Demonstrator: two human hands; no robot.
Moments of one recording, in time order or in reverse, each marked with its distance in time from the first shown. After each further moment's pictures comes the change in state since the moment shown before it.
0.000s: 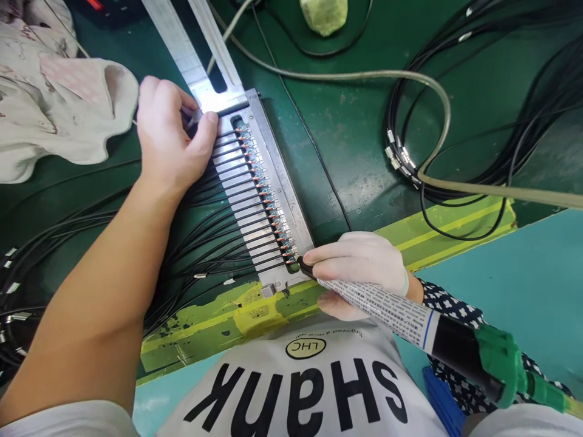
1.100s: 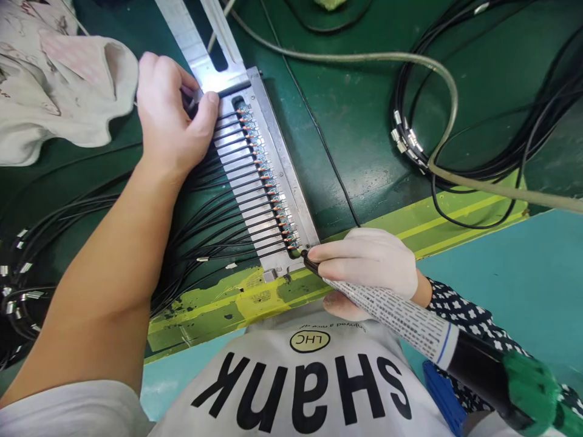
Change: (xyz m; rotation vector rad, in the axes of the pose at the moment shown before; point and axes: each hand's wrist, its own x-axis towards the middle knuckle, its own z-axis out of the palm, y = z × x) left_hand -0.002 -0.005 0.002 -0.024 -0.020 0.026; right_hand -0.014 -0.010 -0.002 -0.111 -0.084 0.016
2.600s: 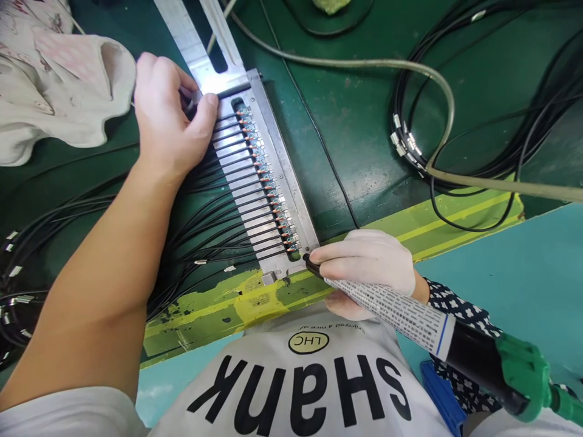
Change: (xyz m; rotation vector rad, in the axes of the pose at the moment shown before) left_hand -0.001 0.004 -0.003 0.005 -0.010 -0.007; right_hand 0.003 0.002 -0.002 0.016 -0.017 0.019
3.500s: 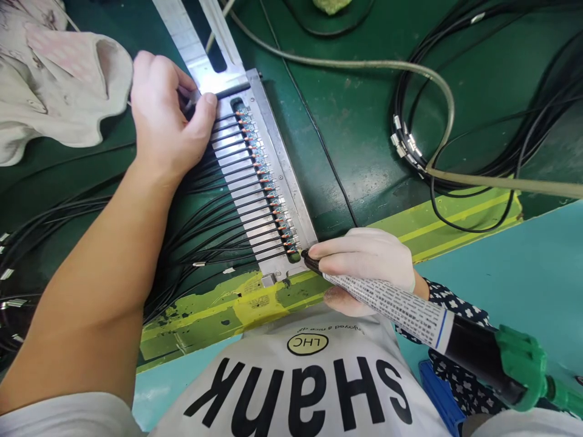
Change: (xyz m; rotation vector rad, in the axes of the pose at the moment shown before) left_hand 0.003 -0.011 0.004 0.277 -0.010 0.146; right_hand 0.004 0.004 0.004 0.018 0.085 -0.051
